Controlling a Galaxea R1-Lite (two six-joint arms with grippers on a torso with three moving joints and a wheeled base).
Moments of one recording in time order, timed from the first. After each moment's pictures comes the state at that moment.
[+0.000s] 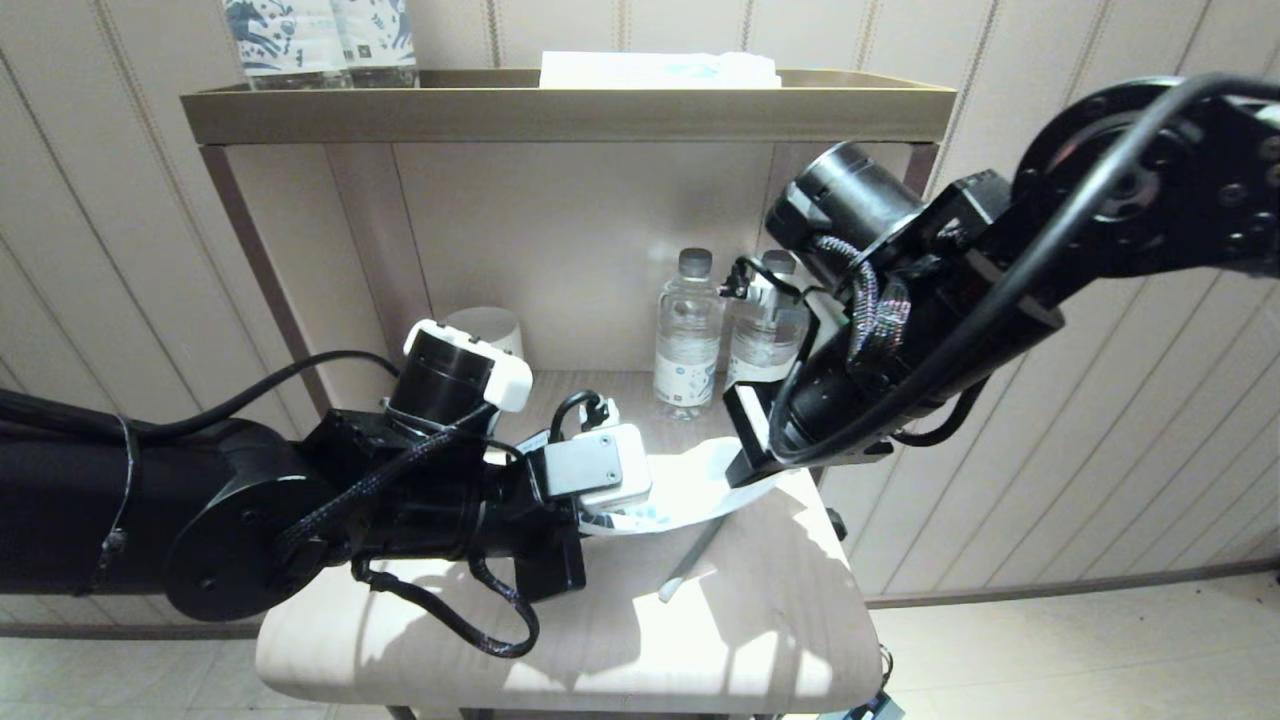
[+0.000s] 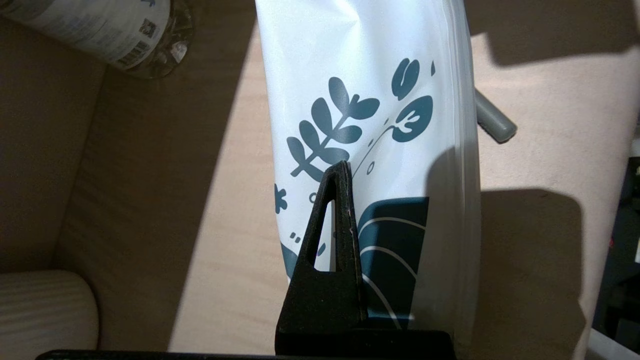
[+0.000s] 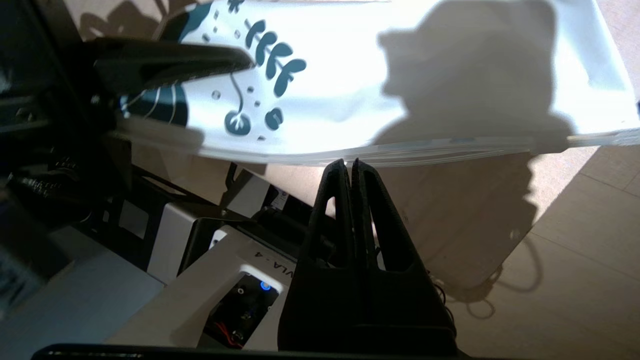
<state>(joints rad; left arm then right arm) -0.70 1.77 -0.99 -0.18 -0.23 0.76 0.66 1.88 -1.90 0.96 0.15 0.38</state>
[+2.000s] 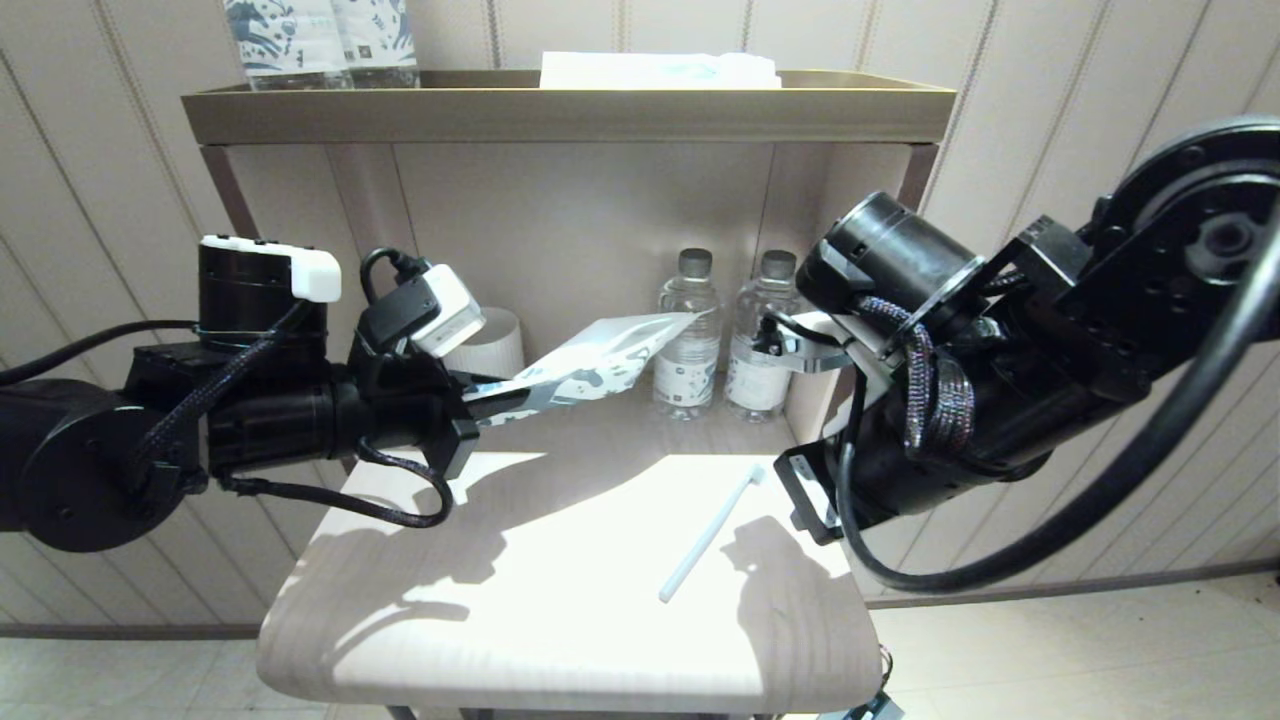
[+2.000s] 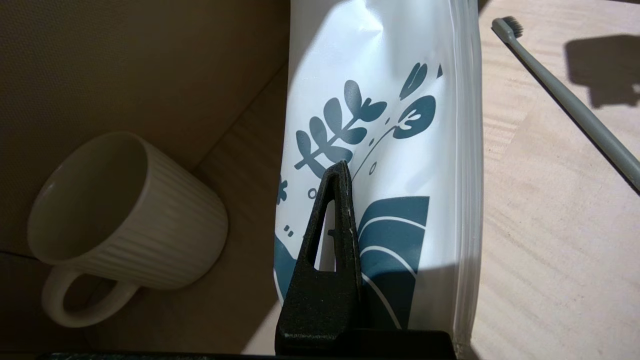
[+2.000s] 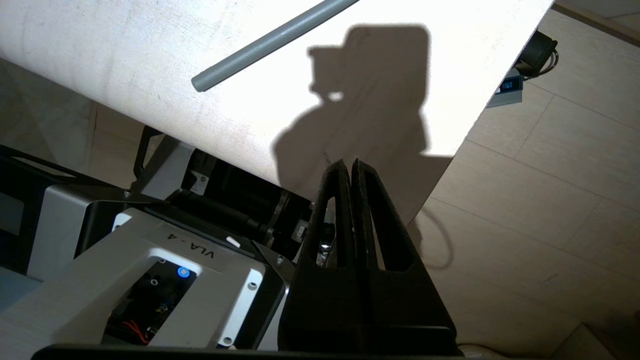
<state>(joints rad) -0.40 1.67 -0.94 -0.39 -0.41 0.51 0.70 1.78 -1.69 0.94 -0.07 0.32</state>
